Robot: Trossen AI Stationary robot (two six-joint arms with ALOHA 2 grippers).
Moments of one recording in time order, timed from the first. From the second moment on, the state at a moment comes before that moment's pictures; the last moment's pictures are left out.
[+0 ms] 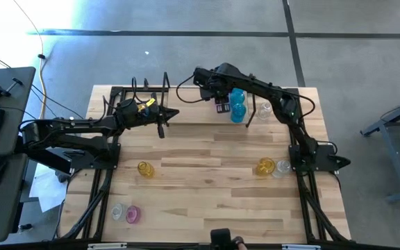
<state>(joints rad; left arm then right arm) 0.42 1.08 0.39 0.65 0.15 0.11 -0.43 2.24 2.30 -1.49 0.35 -0.57</state>
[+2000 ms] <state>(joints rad) 0.42 1.08 0.39 0.66 0.15 0.11 -0.44 2.29 2.30 -1.47 0.34 -0.61</state>
